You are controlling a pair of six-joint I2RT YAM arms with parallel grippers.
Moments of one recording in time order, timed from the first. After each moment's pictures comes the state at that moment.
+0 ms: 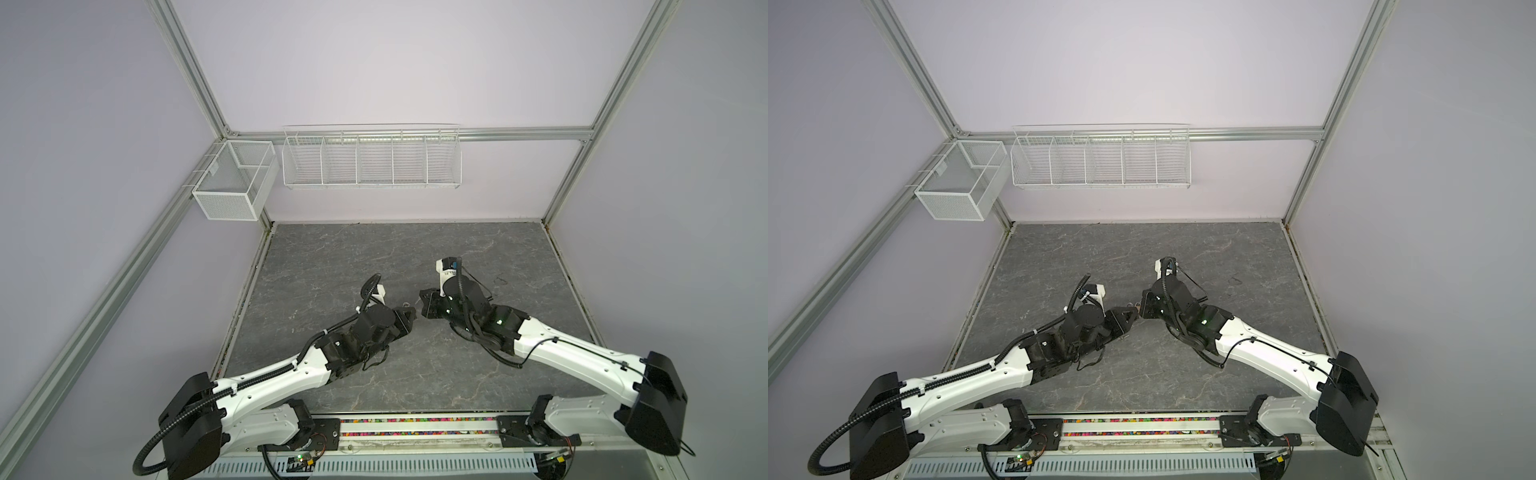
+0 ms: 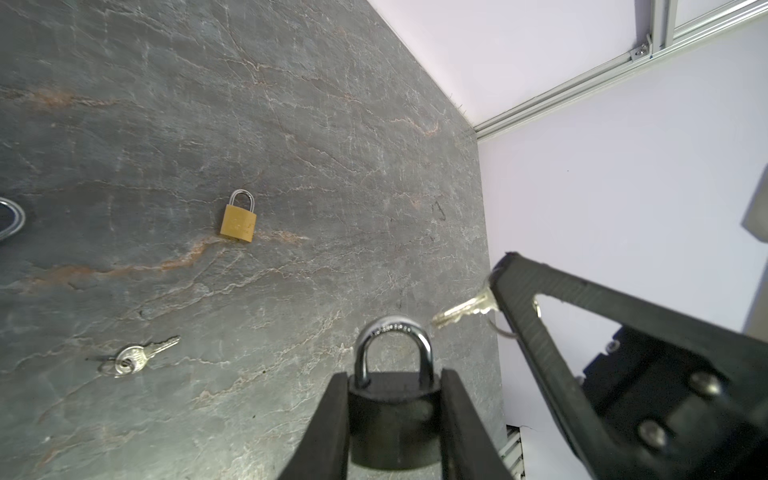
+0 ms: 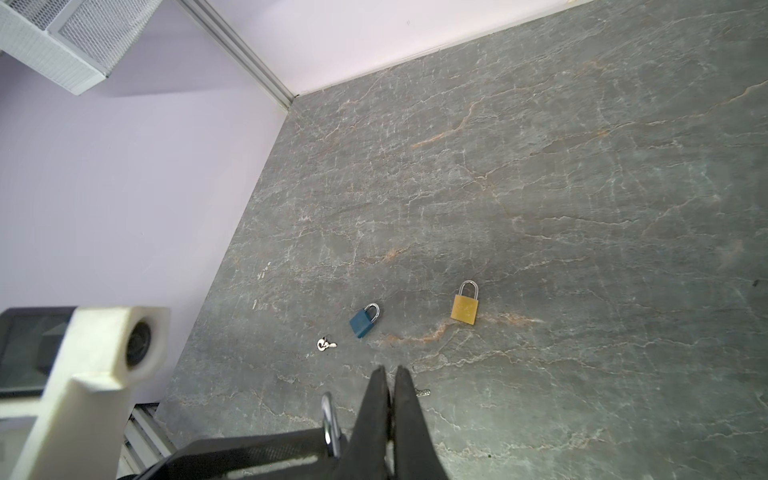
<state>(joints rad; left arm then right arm) -1.02 1.15 0.69 -0.02 -0.23 -1.15 0.93 1.29 0.96 -0.22 0.20 0.74</state>
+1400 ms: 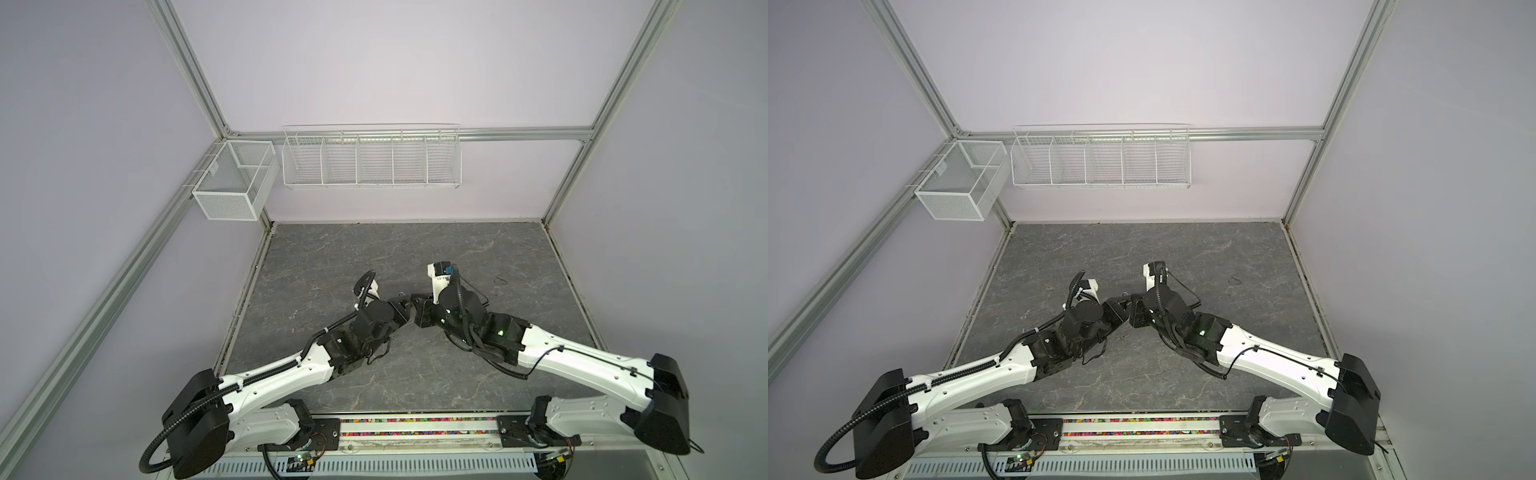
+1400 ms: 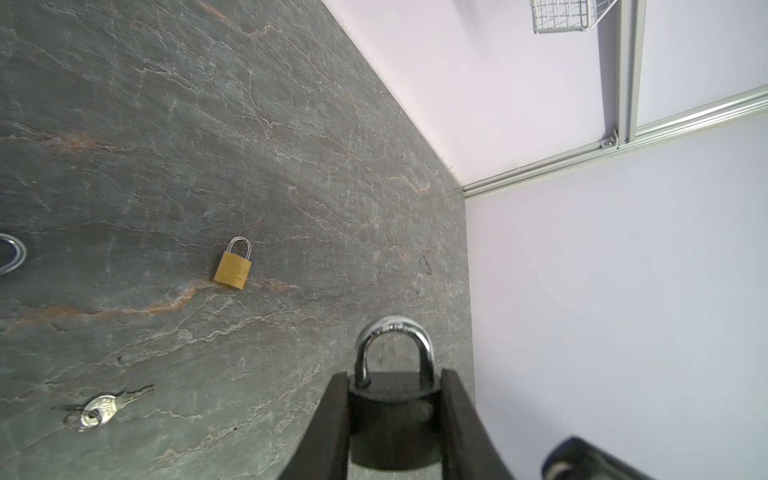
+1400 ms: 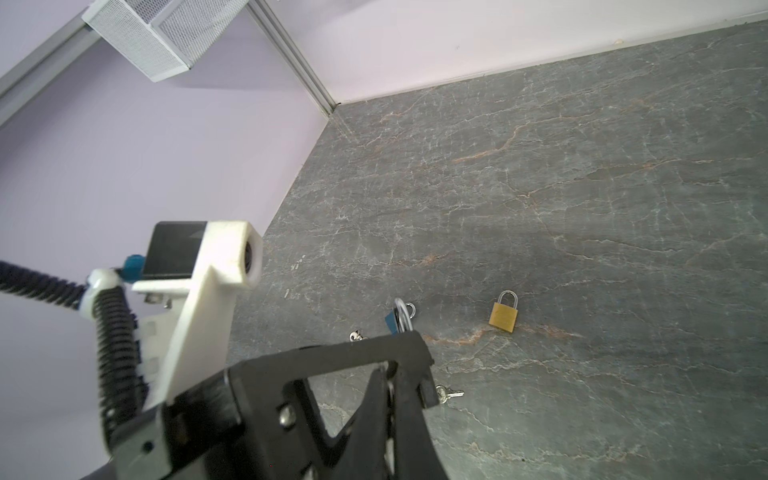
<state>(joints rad) -0.98 1.17 0.69 0.08 -0.33 -1.24 1.05 1.25 0.98 -0.19 0.29 0.70</state>
